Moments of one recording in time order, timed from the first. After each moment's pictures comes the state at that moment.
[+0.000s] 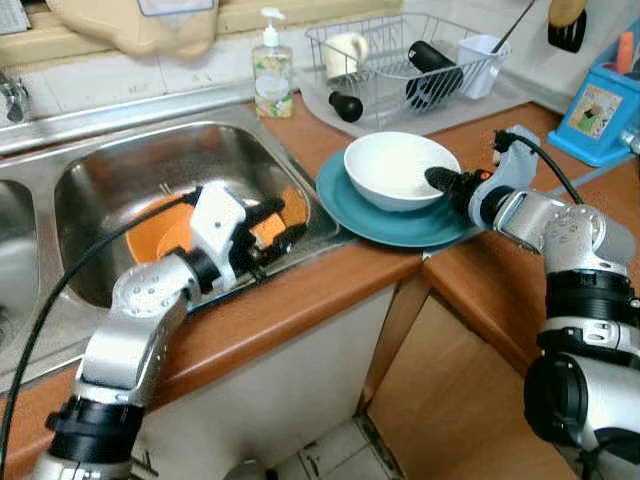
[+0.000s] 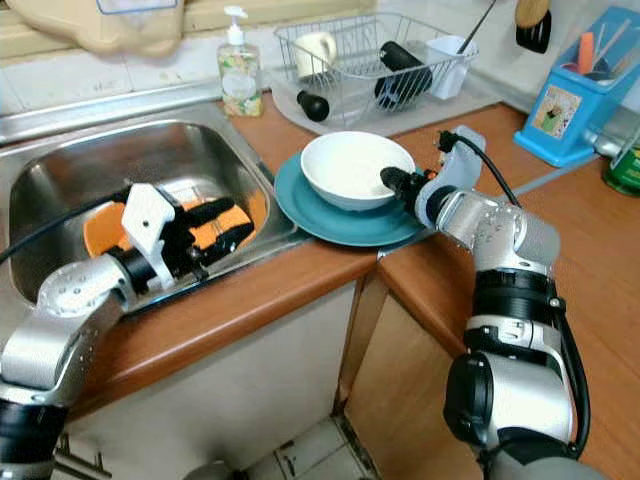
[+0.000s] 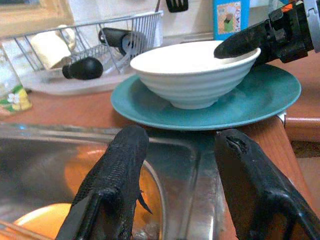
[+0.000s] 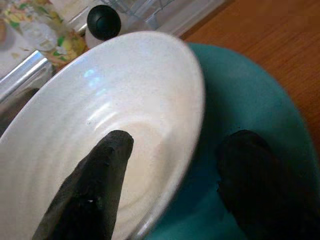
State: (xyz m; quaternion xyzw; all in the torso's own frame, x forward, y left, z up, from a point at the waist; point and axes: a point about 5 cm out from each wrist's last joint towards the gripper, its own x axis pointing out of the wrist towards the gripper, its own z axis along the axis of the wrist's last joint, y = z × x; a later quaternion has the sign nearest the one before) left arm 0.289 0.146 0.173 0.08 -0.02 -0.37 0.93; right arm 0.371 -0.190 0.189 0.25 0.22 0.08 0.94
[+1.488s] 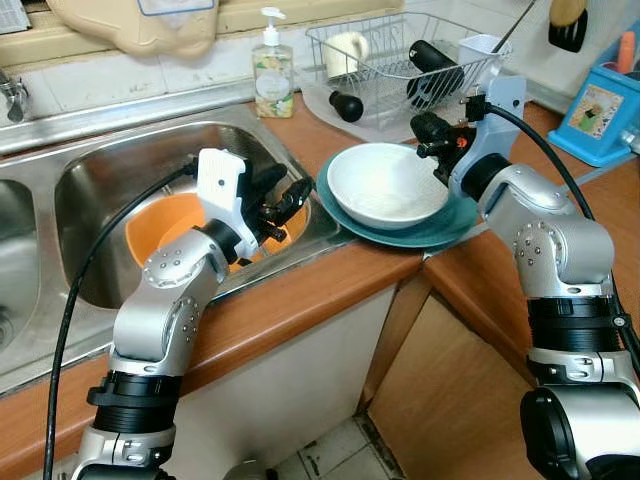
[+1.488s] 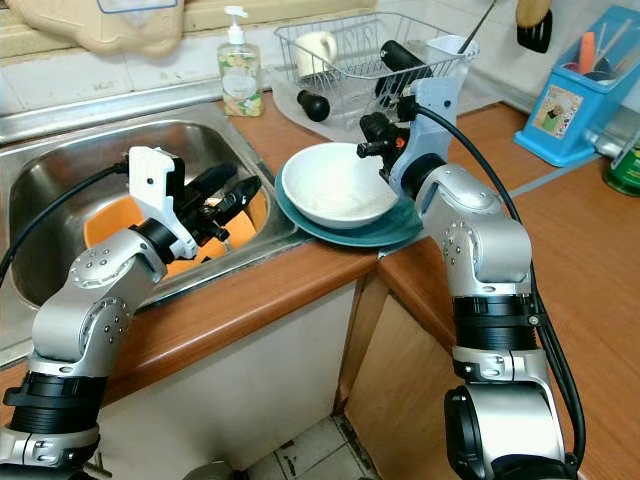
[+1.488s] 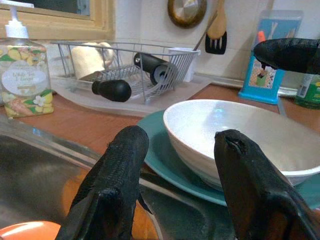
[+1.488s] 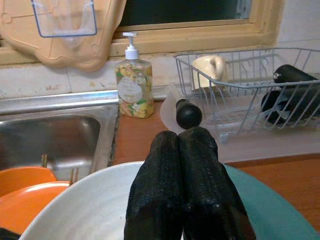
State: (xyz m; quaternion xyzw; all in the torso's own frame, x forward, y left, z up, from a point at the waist) left arm 0.311 0.128 0.192 -0.04 -0.04 -0.29 0.95; right arm 0.357 -0.150 0.240 0.05 0.00 0.20 0.98
